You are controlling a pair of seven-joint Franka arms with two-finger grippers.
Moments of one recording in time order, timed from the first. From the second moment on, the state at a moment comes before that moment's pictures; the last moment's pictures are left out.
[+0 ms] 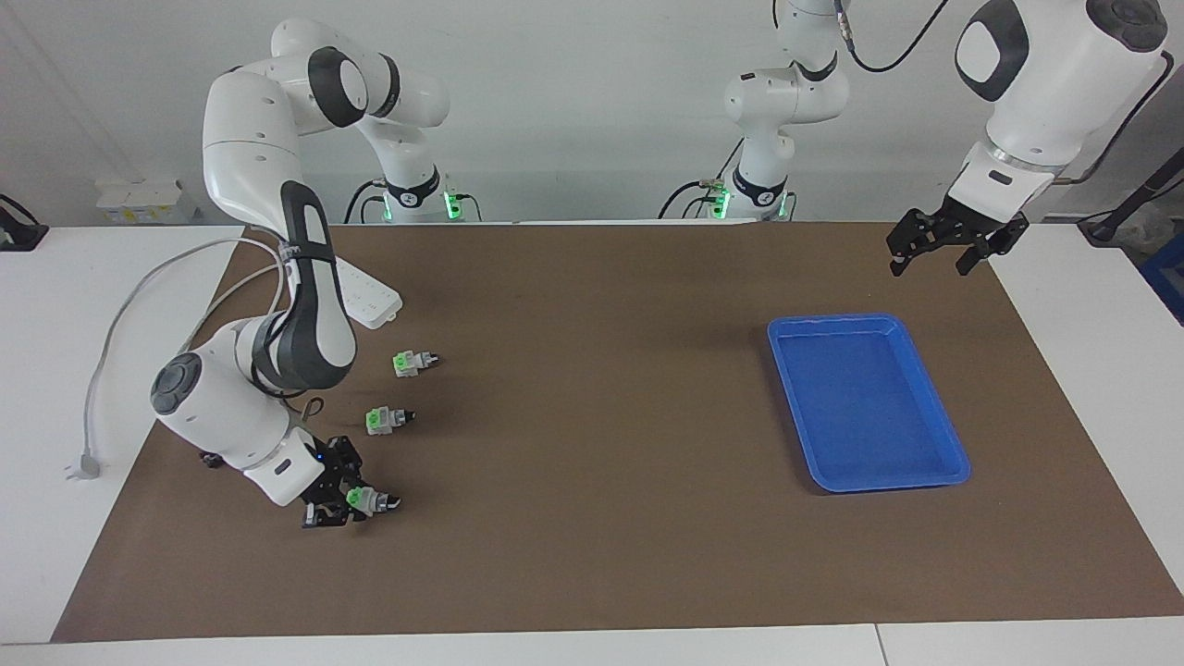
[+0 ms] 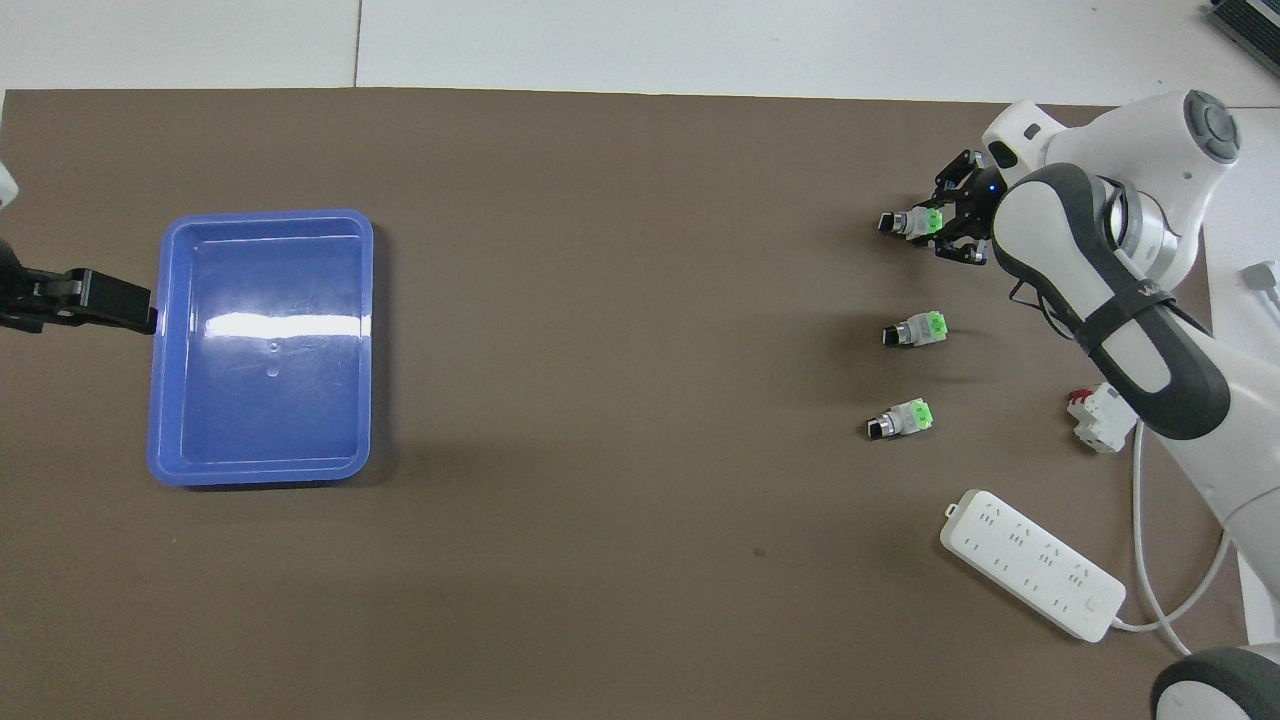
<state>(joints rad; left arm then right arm) 0.01 0.01 -0.02 -1.62 0.00 1.62 0.06 -0.27 0.76 0.29 -1.37 0.15 2.18 -1.68</state>
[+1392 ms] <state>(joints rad) -0.08 -0.07 -0.06 -1.84 -0.39 1.94 0.08 0.01 0.45 0.39 -1.53 0.64 2.12 -1.50</state>
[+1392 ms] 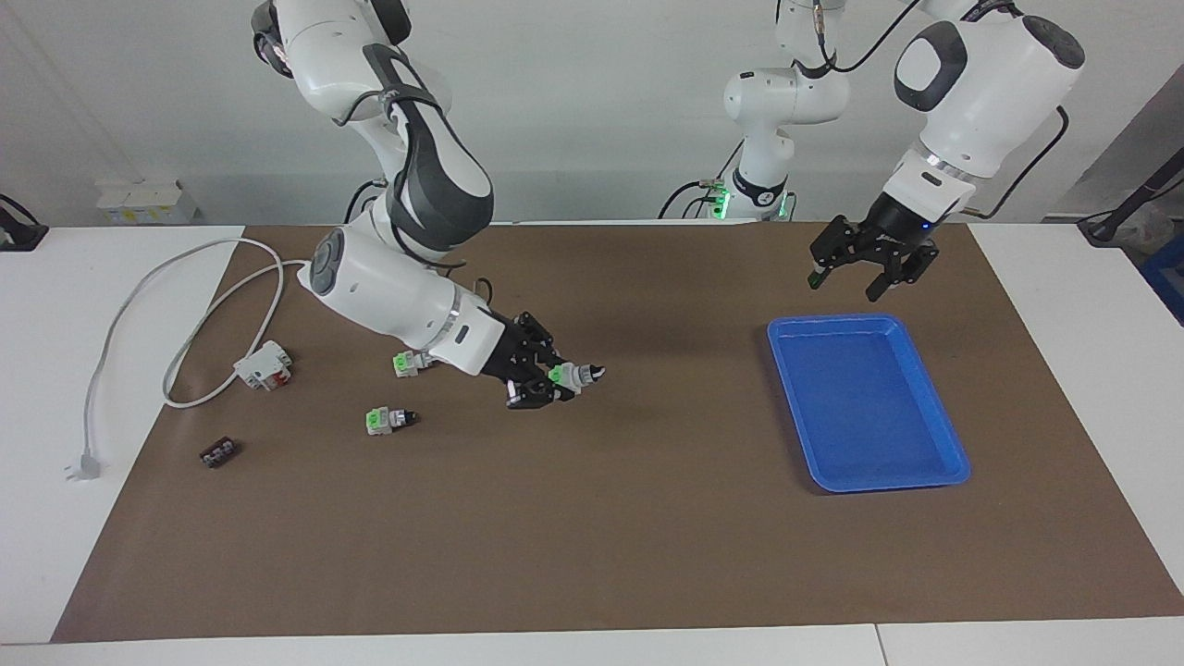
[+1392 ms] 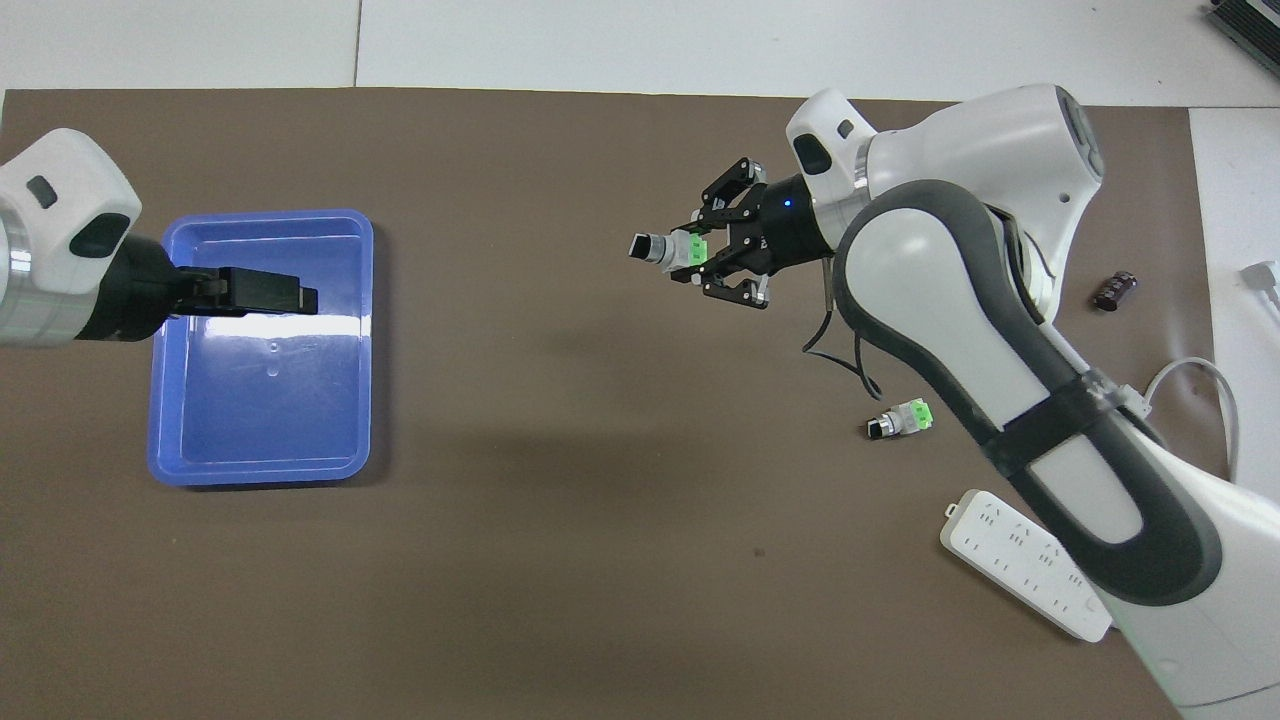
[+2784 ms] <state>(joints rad) -0.19 -0.03 -0.05 -1.92 -0.83 2.19 0.57 0.21 0.39 0.39 -1.57 0.80 2.36 -1.40</state>
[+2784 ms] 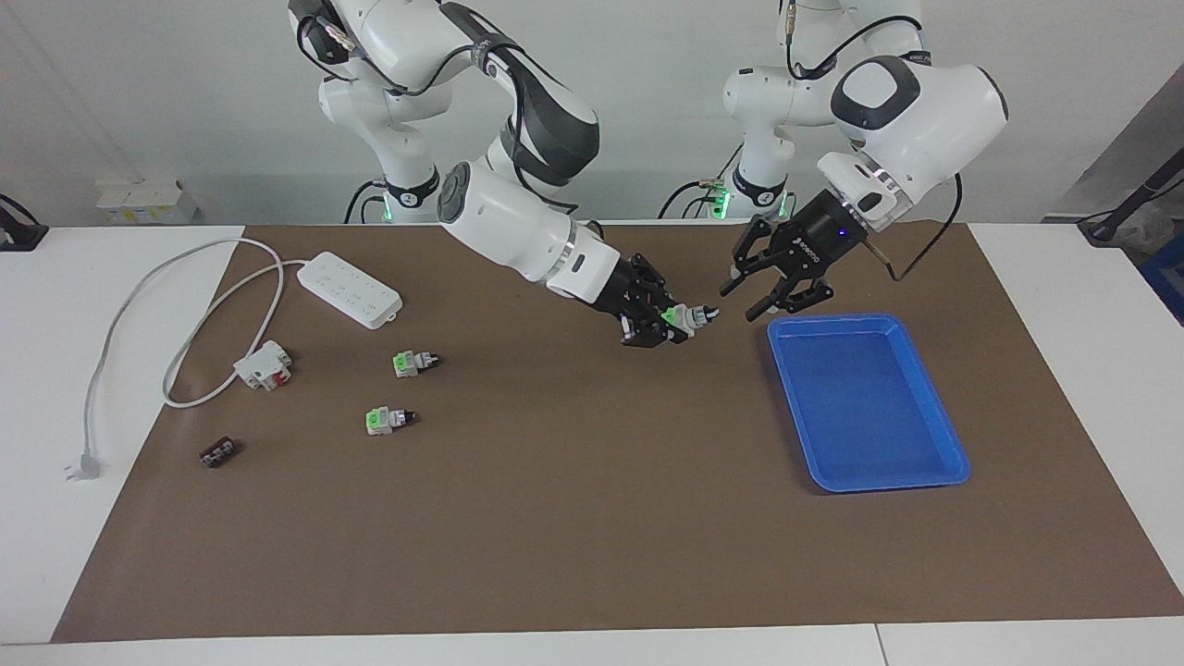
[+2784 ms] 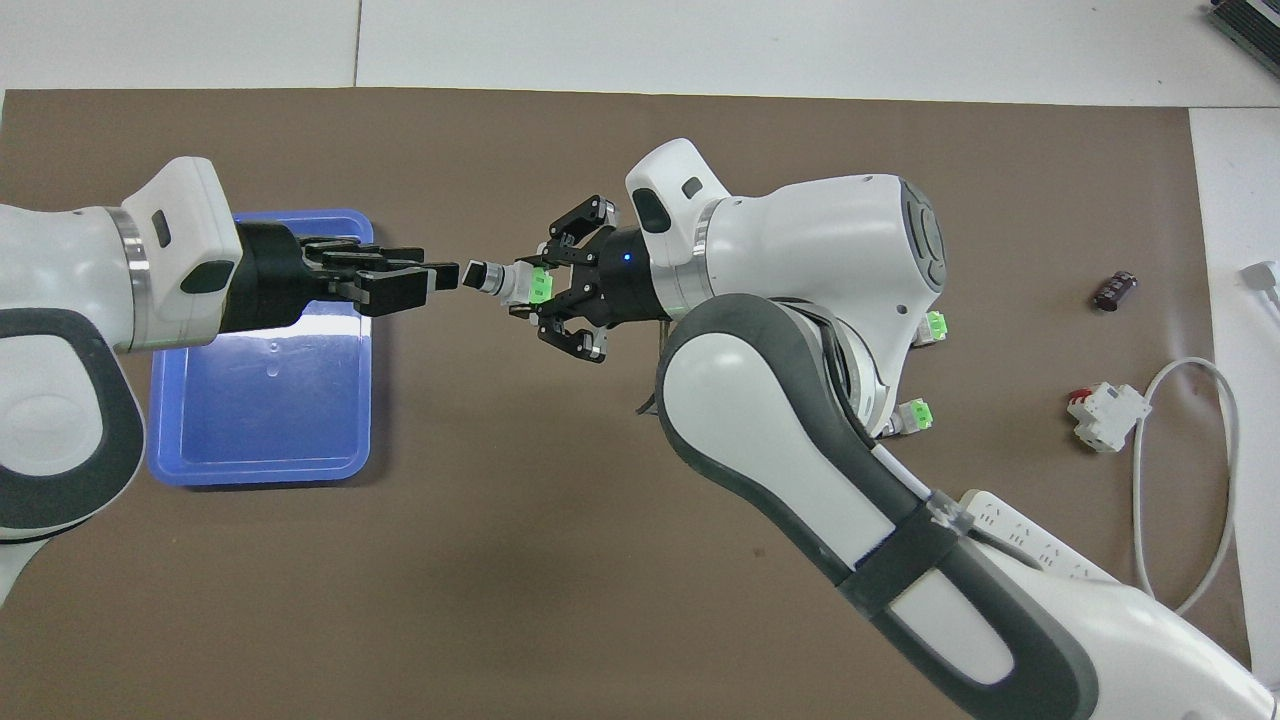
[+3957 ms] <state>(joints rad) -0.22 0.01 -0.05 -1.86 -0.87 2.14 0.58 0.21 0.39 0.38 -1.58 0.80 2.36 -1.40</state>
